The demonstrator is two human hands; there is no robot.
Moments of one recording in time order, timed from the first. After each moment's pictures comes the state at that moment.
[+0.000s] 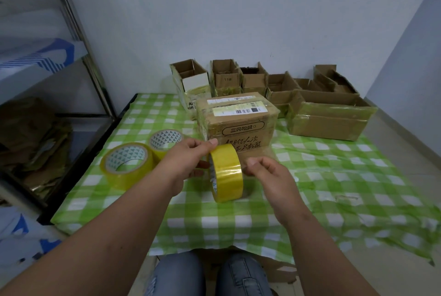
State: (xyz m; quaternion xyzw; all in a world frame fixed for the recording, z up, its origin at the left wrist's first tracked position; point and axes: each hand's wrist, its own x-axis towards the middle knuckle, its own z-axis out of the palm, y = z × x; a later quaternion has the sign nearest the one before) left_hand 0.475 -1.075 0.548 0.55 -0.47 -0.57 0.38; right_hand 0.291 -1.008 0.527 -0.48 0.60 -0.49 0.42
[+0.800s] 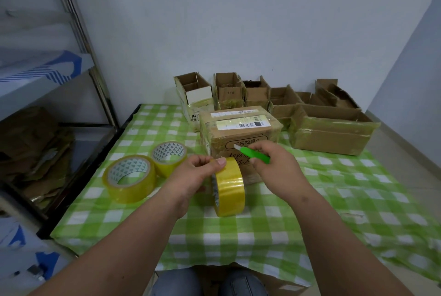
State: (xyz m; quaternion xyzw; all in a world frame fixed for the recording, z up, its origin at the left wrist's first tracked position) left_hand 0.471 -1.065 0.543 0.55 -0.45 -0.58 0.40; right_hand 0.277 -1.052 0.564 -0.64 0.66 -0.34 0.22
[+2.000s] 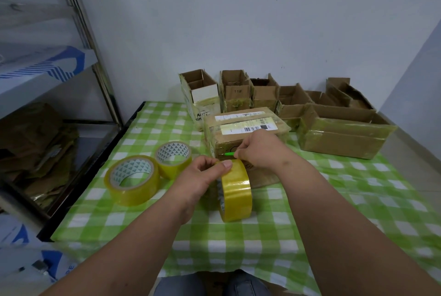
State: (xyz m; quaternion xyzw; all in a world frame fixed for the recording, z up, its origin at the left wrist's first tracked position) left_hand 0.471 -1.067 0.541 0.54 -0.46 -0.59 0.40; right_hand 0.313 -1.106 0.602 -0.66 0.69 -0.15 0.27
